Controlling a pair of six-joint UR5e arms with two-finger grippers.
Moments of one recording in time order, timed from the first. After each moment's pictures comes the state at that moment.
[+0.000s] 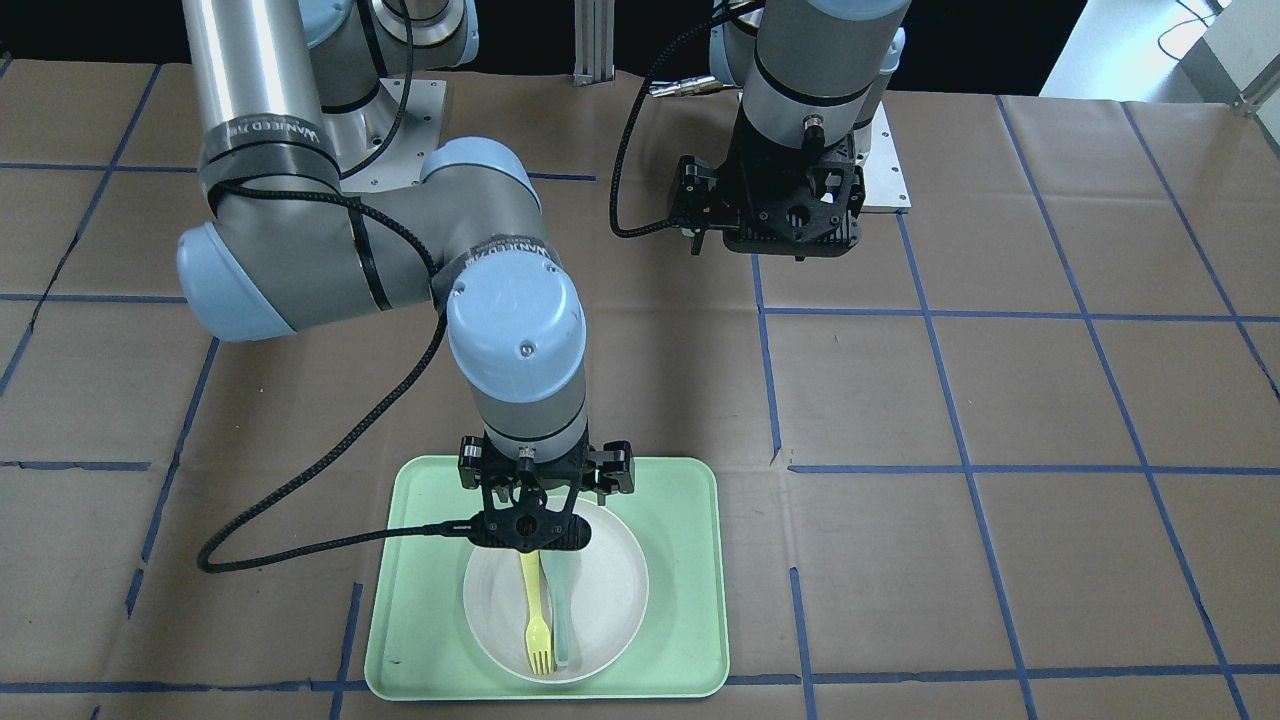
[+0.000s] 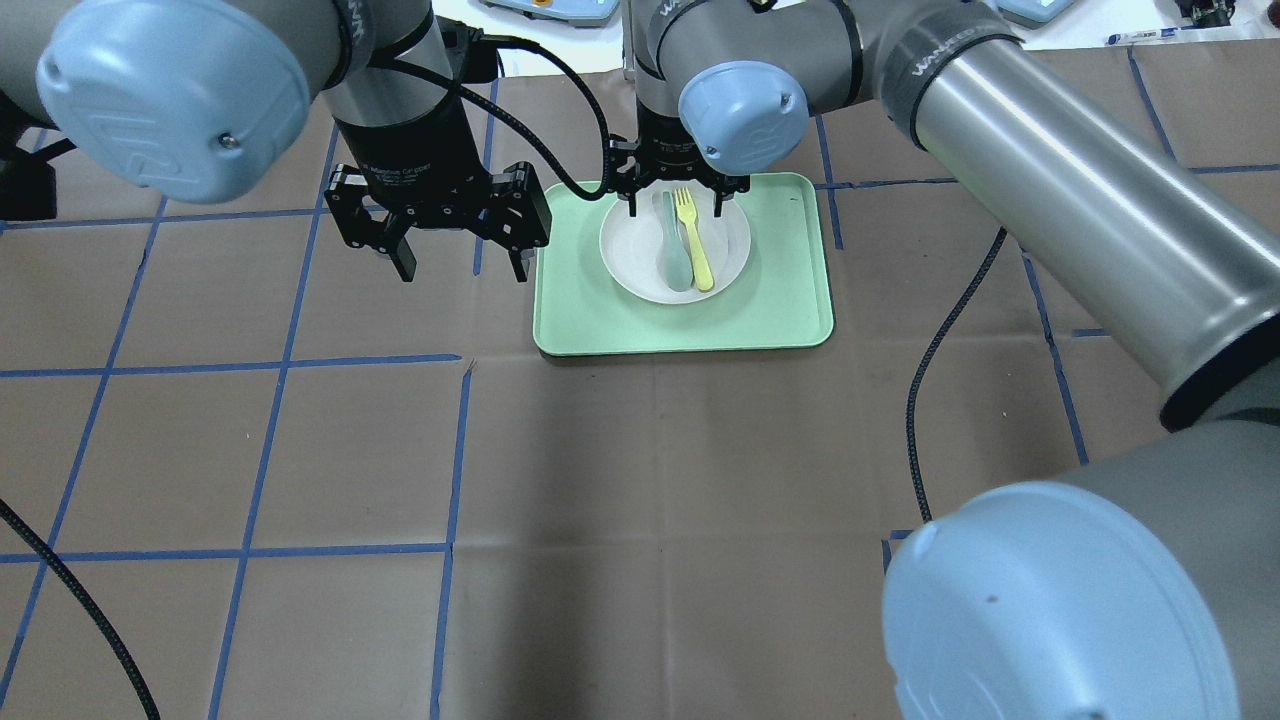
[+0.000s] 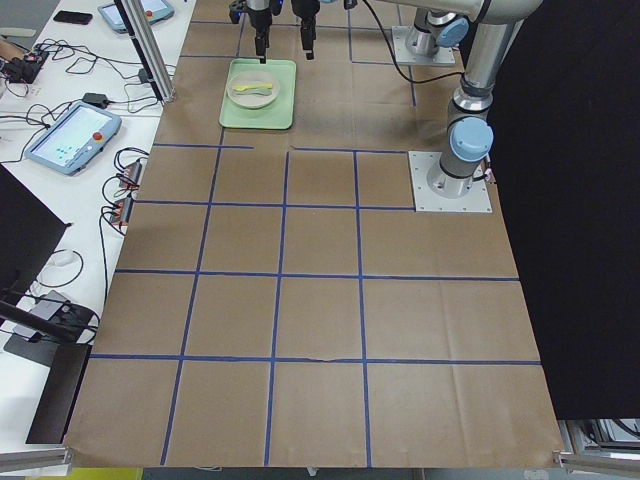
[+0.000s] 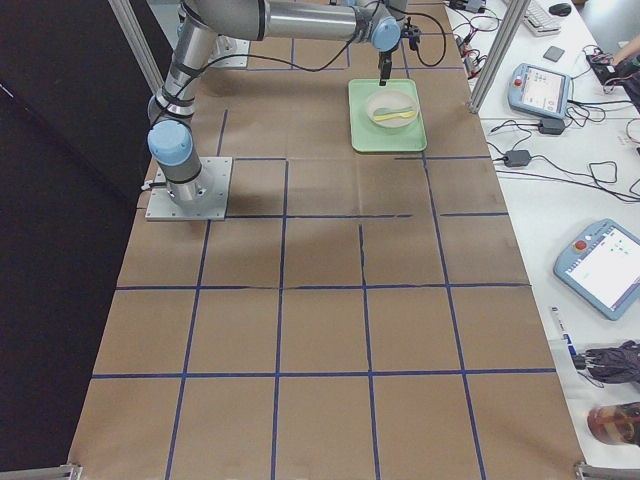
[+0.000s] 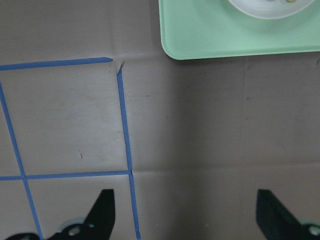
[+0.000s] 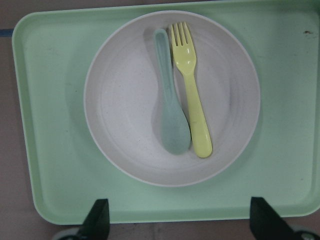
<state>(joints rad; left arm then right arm) -1.76 -1.69 -1.45 -1.70 1.56 -0.15 1.87 -0.98 1.24 -1.84 -1.55 0.35</state>
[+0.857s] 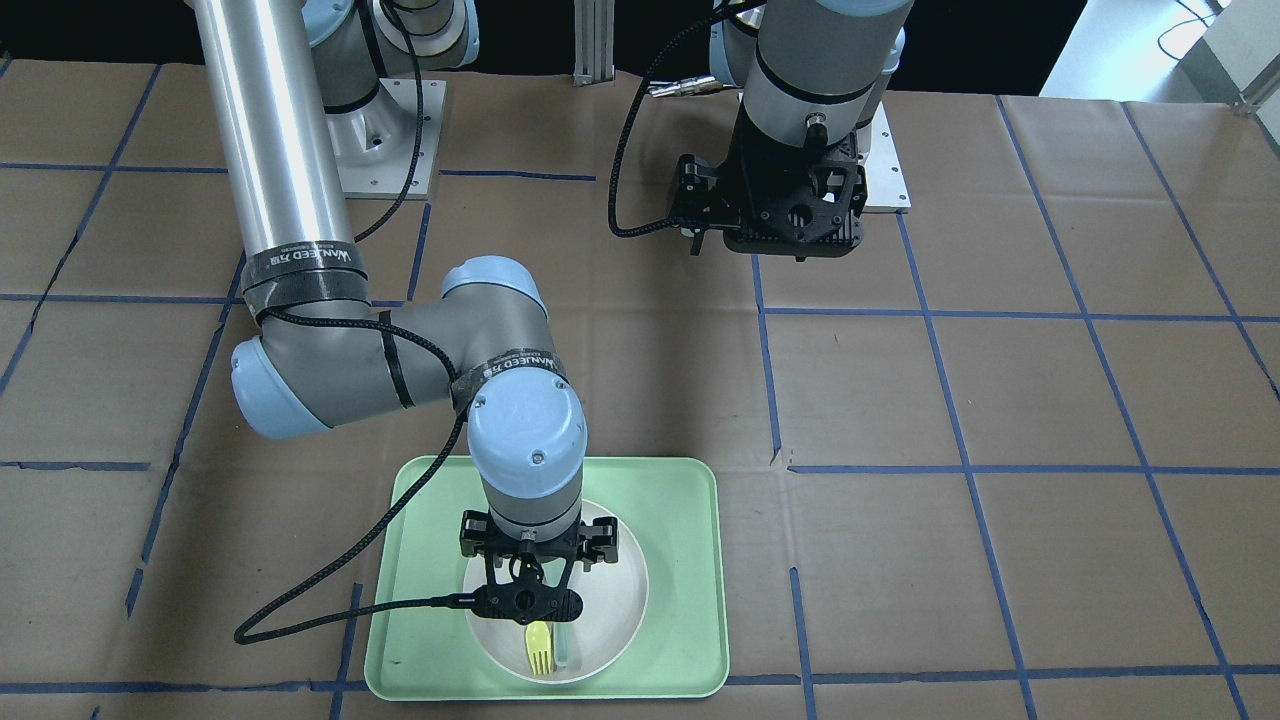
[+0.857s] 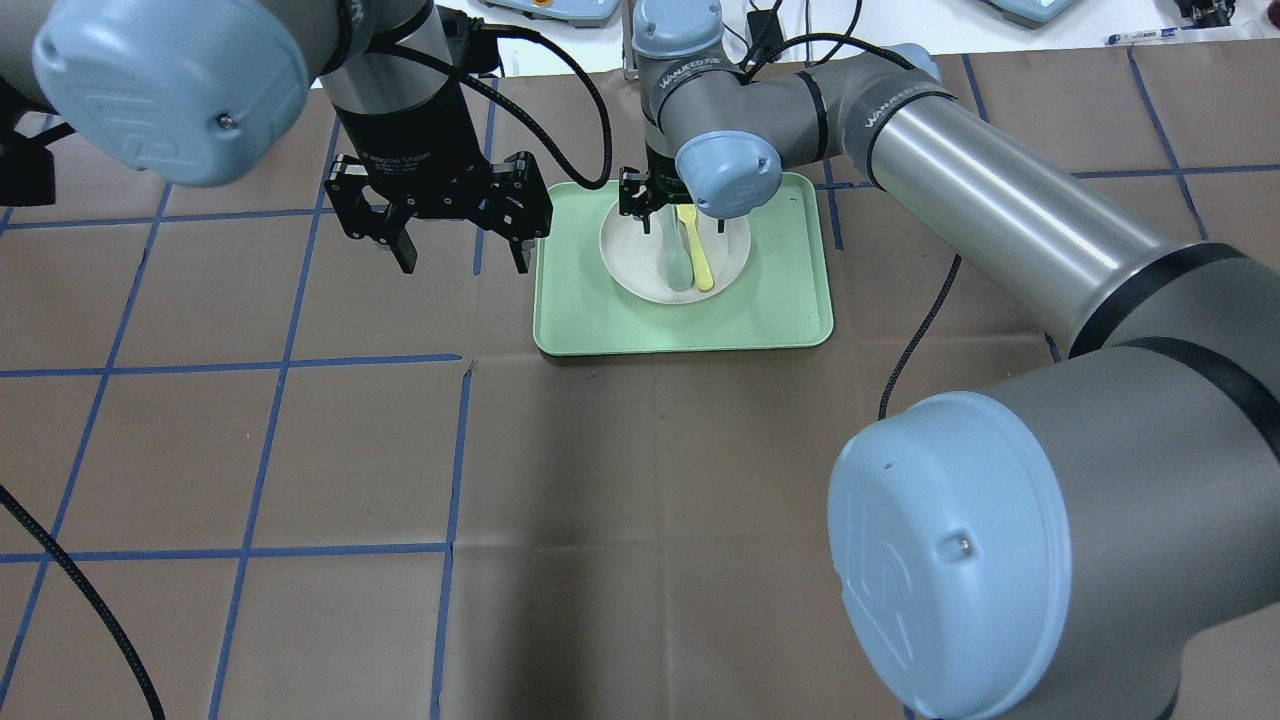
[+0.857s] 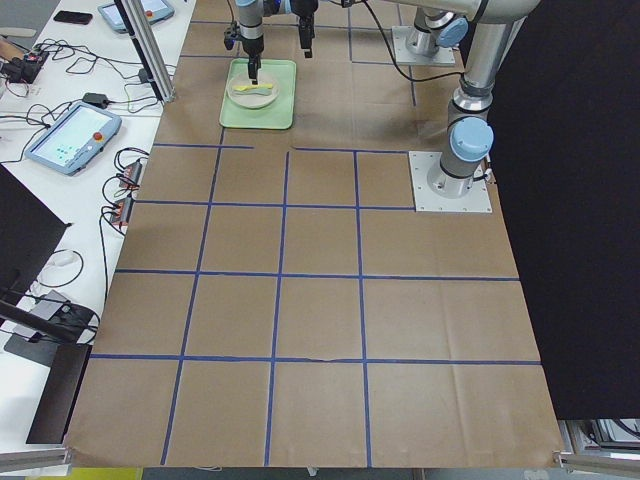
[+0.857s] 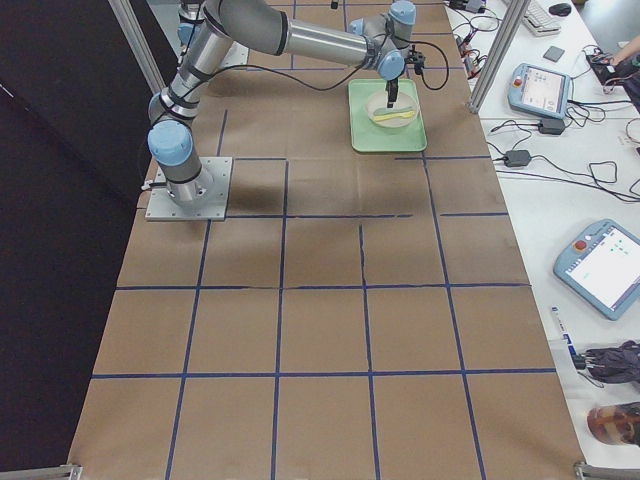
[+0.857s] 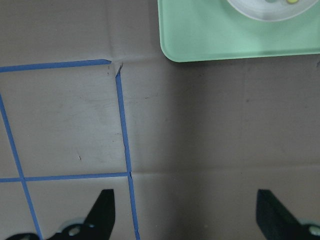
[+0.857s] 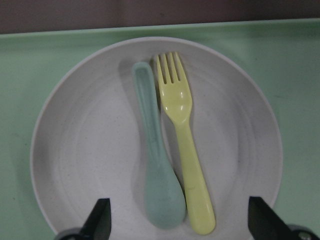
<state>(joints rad) -1.76 -1.69 -1.42 -1.71 1.55 -0.15 1.86 -0.86 1.25 -2.01 -1.61 0.34</state>
